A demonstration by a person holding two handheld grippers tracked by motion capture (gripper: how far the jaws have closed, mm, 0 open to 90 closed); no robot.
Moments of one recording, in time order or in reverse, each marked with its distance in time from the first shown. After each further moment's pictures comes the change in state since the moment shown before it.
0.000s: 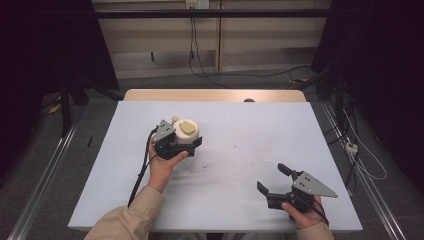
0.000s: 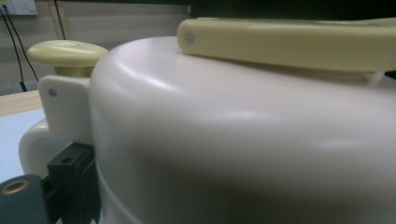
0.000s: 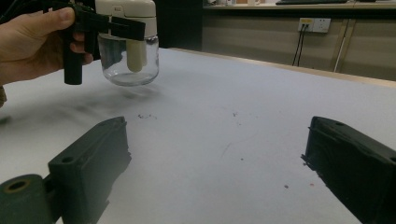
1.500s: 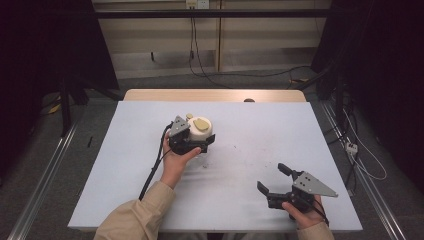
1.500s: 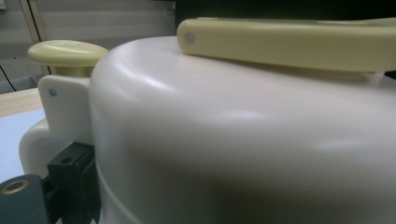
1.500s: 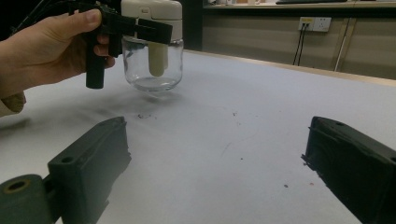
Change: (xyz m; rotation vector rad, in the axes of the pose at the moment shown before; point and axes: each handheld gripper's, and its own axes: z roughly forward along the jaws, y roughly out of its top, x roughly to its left) left arm -0.015 0.005 0.036 0.015 -0.055 -0.011; right arm -0.001 0.000 0.000 0.001 0.002 0.009
